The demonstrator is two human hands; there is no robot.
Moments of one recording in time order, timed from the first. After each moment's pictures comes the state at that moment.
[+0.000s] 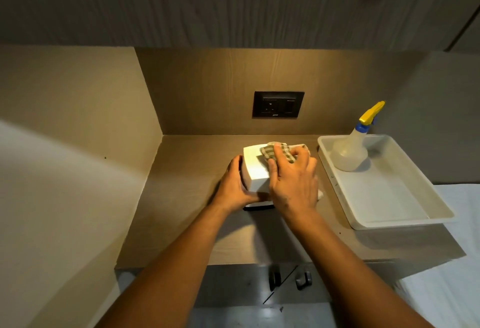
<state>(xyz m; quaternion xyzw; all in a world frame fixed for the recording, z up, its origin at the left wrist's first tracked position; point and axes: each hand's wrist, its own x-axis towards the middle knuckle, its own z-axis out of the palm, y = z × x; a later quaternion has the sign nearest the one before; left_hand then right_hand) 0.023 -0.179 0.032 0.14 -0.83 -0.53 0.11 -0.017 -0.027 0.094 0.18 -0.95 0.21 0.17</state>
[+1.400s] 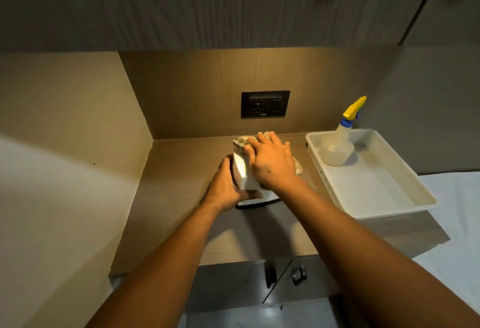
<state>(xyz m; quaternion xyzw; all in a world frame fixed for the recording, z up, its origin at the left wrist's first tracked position) 0.026 -0.175 0.044 0.13 -0.85 -0.49 0.10 -0.049 -0.054 0.124 0.28 -0.95 0.17 0.03</state>
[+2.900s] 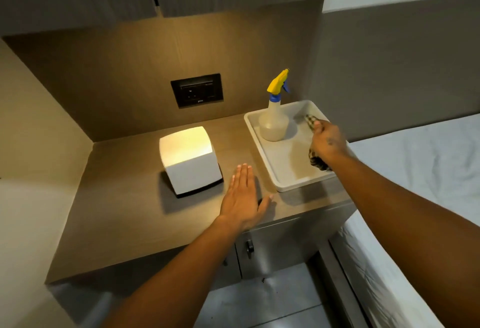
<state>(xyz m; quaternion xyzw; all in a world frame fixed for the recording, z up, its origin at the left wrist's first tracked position) 0.012 0.023 0.007 0.00 -0.99 -0.16 -0.03 -0.154 0.217 0.087 -0.08 -0.91 0.41 0.05</state>
